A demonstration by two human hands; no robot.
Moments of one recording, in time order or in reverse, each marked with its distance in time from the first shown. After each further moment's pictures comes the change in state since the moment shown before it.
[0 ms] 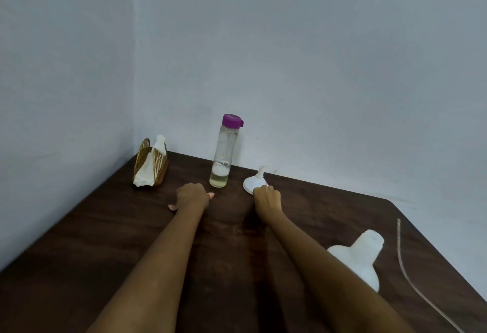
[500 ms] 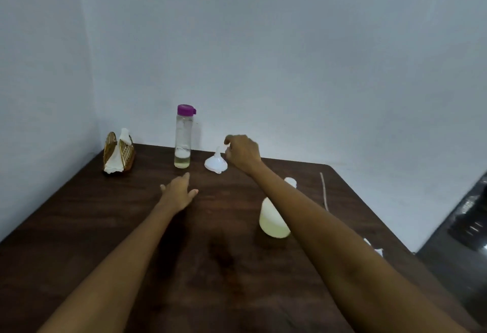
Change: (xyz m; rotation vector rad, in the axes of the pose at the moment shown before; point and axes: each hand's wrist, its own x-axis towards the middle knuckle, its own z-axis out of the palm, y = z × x) left_hand -0.119 0.008 0.025 -0.202 0.140 0.406; right_hand -0.092 0.045 -0.121 0.332 0.266 -0.043
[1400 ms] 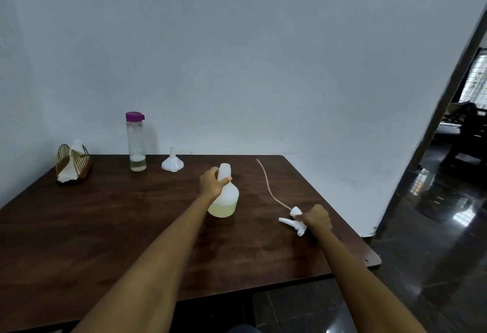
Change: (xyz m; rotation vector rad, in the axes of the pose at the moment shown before) left_hand -0.067 0.198 0.070 -0.420 0.098 0.140; right_hand -0.253 0.250 -0.025 0.408 -0.022 1.131
